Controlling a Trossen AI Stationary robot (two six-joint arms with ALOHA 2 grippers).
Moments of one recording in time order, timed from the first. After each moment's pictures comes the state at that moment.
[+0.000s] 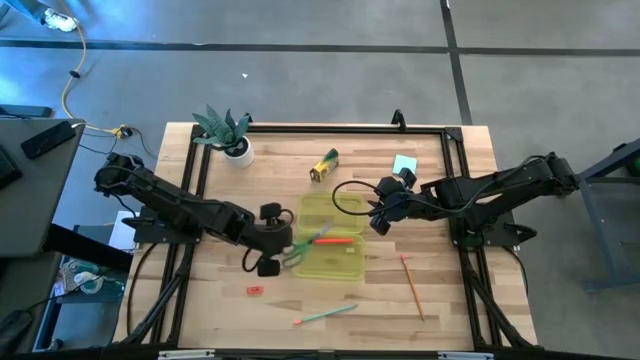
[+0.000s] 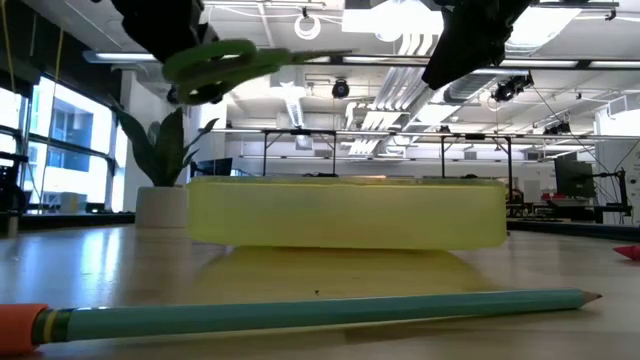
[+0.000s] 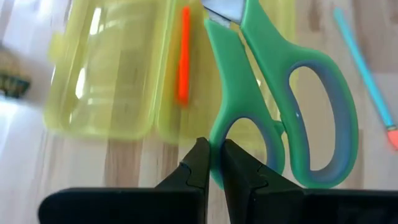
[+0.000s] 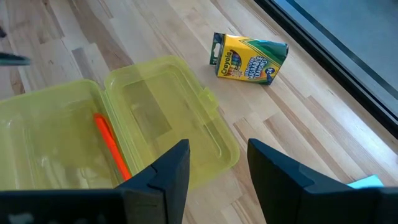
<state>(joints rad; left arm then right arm) -0.24 1.44 1.03 -0.60 -0.27 -0.29 0.20 1.25 1.03 -0.69 0.55 0.52</state>
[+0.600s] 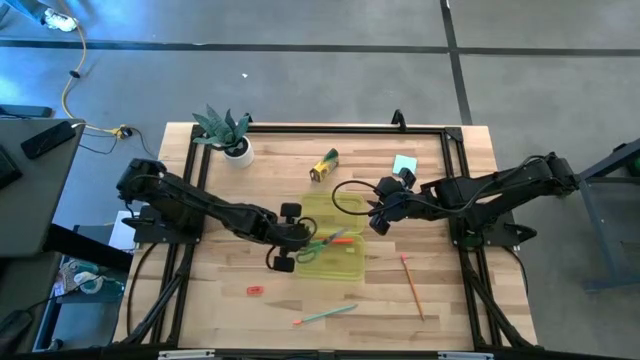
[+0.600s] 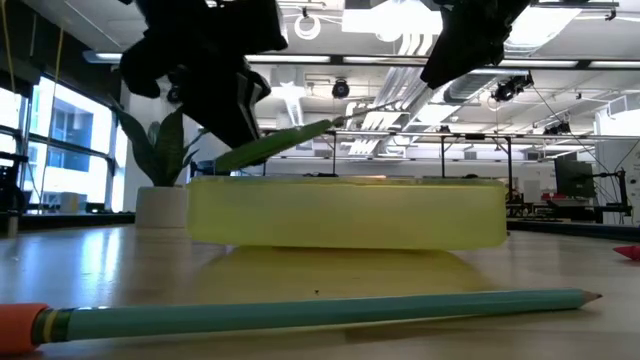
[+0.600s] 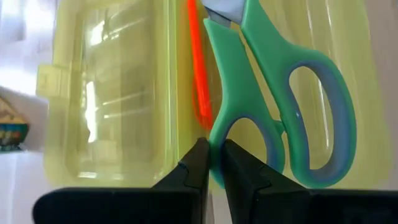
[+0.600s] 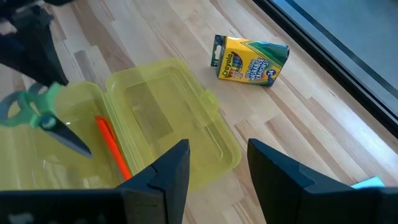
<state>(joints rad) -0.15 1.64 1.03 -0.44 -0.26 -0.04 0.20 1.25 1.03 -0.68 0.55 0.52</state>
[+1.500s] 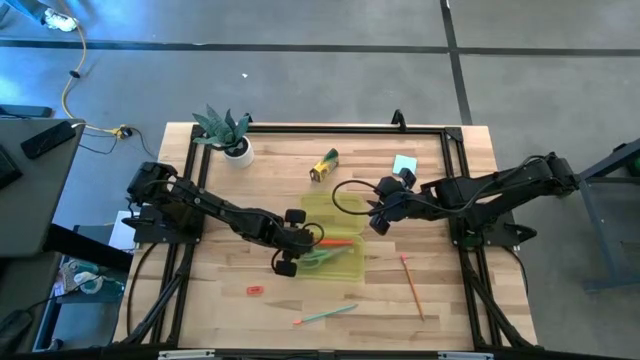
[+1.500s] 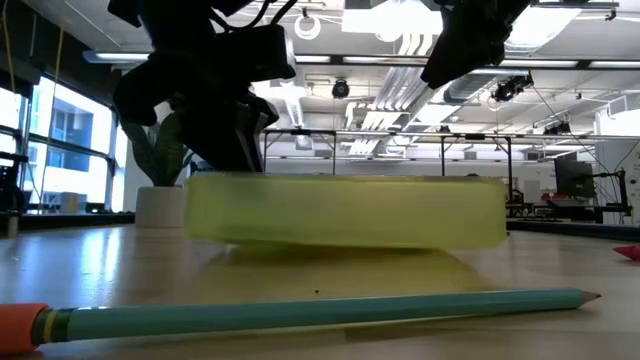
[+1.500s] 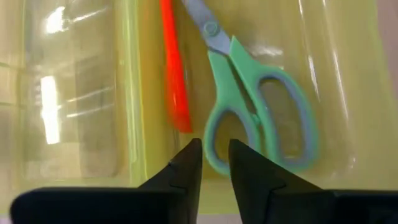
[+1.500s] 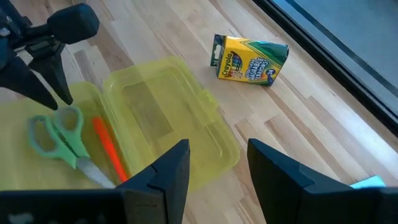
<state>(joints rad) -0.14 1.73 1.03 -0.39 -0.19 -0.03 0.20 1.25 1.03 -0.68 0.55 0.54</state>
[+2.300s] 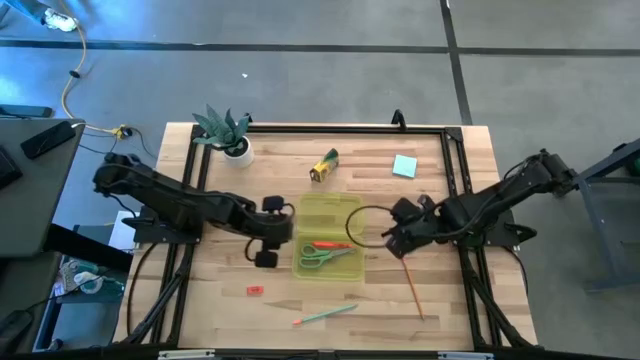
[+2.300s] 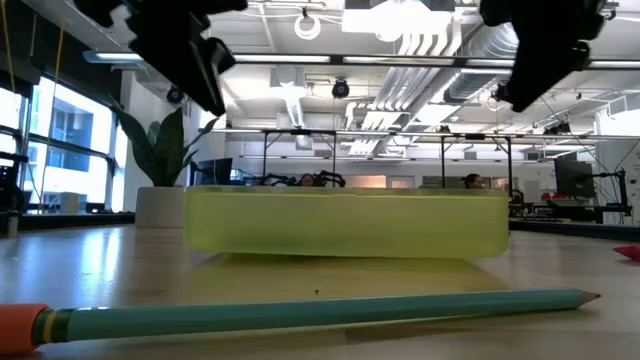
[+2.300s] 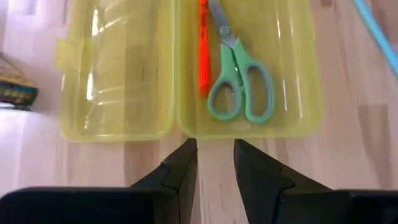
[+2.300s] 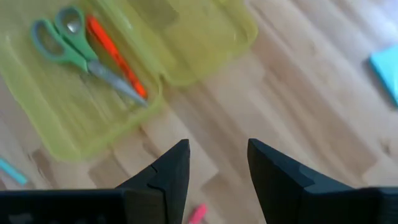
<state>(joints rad) -0.16 1.42 1.01 -0.64 -0.19 -0.14 0.42 1.28 1.03 -1.03 0.41 1.03</state>
